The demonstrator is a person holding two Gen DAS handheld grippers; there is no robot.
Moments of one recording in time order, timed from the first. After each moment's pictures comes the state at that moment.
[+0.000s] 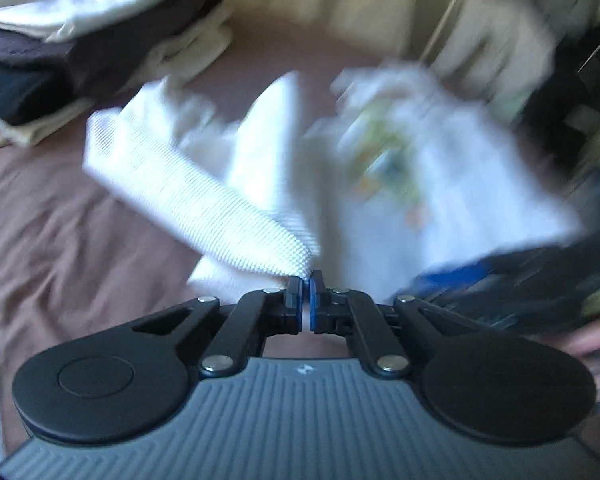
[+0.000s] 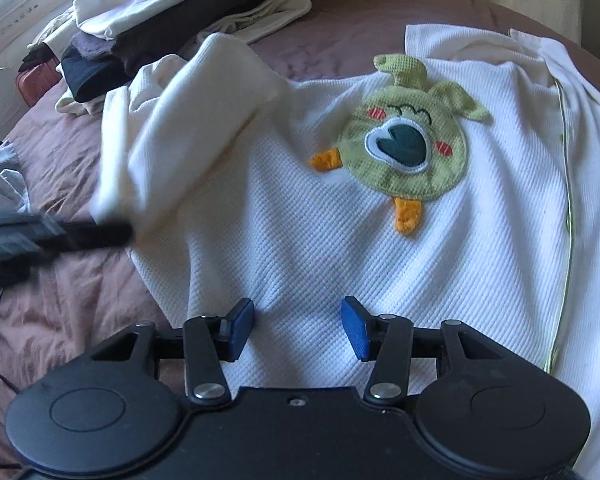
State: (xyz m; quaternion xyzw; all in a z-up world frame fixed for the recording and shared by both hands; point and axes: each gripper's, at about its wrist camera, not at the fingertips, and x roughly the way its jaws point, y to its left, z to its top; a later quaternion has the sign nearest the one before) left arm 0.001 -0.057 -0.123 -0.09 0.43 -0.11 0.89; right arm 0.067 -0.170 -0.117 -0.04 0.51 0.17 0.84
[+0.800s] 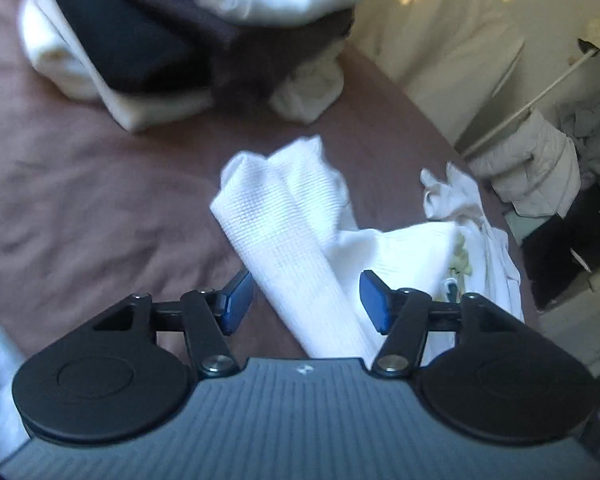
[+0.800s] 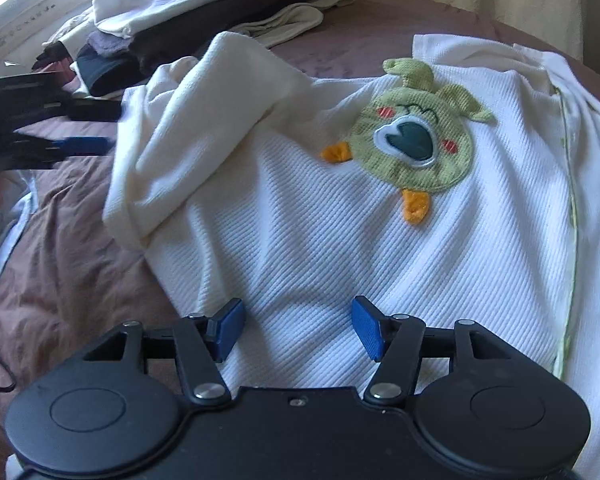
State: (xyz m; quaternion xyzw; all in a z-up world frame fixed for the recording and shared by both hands) left arm 0.073 0.074 -0.147 -0.32 0.40 -0.10 0.85; right arm 0.047 -0.173 -0.125 -0.04 0.48 0.20 0.86
